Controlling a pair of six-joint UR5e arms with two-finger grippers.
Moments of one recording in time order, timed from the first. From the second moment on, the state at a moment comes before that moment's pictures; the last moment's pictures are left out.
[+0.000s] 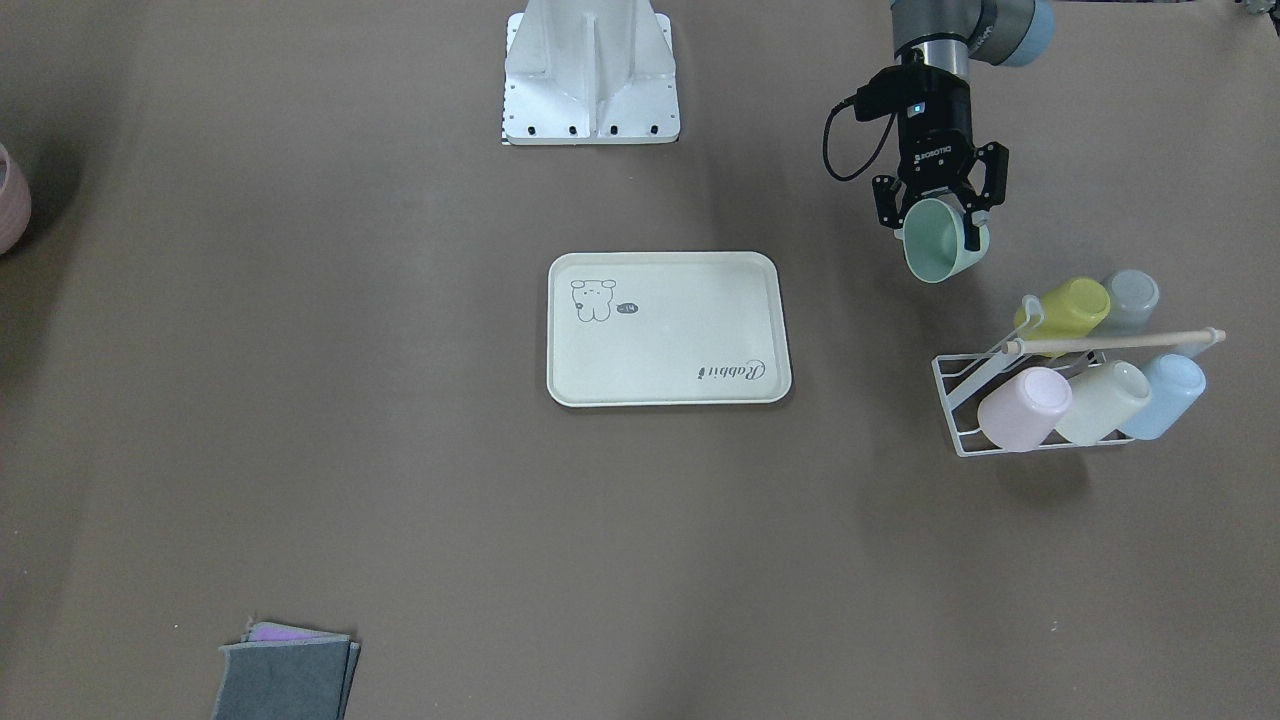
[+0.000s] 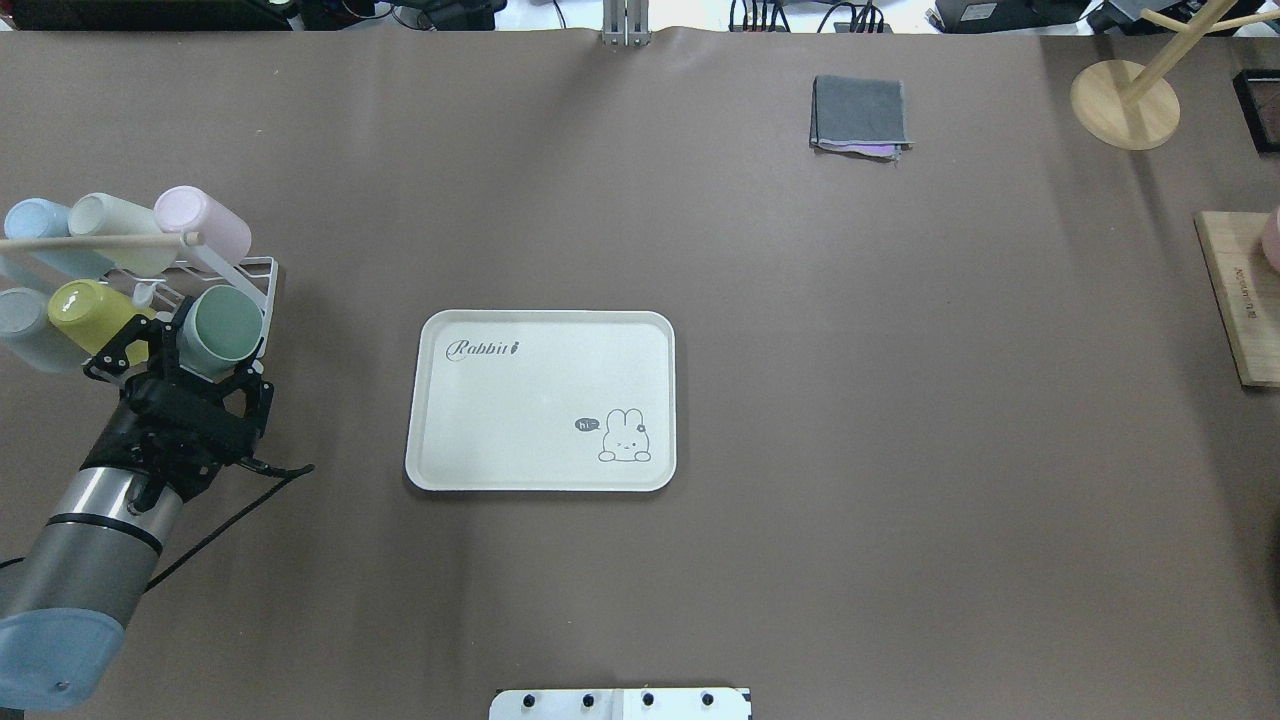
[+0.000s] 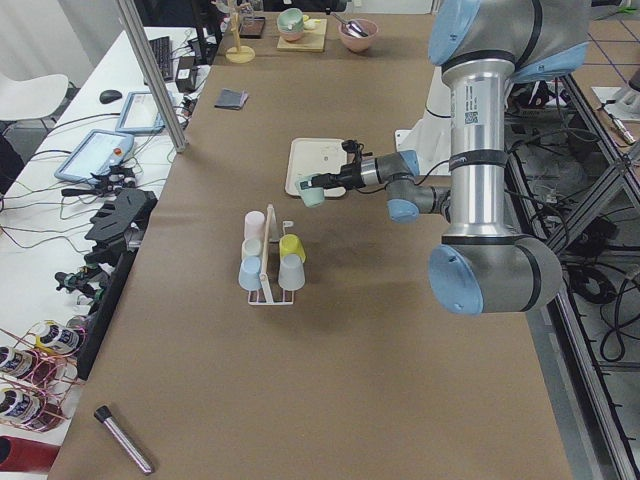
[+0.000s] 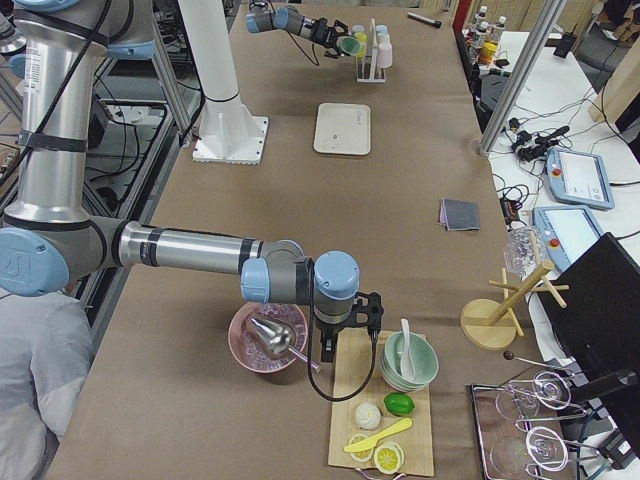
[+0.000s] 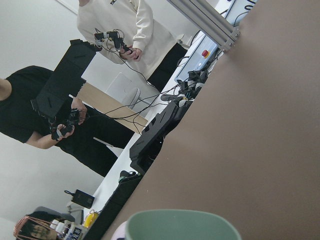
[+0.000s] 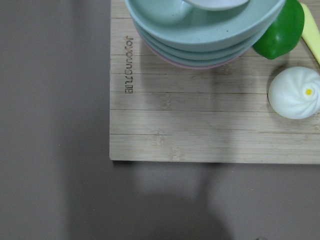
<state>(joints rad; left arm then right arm) -0.20 -1.43 -2.01 -2.35 -0.51 -0.42 1.55 -1.74 1.67 -1.50 2.36 0.04</state>
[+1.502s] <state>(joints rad) -0.15 -1.84 -1.69 -2.34 -0.48 -0.98 1.55 -1.73 1.66 -1.50 2.36 0.04</state>
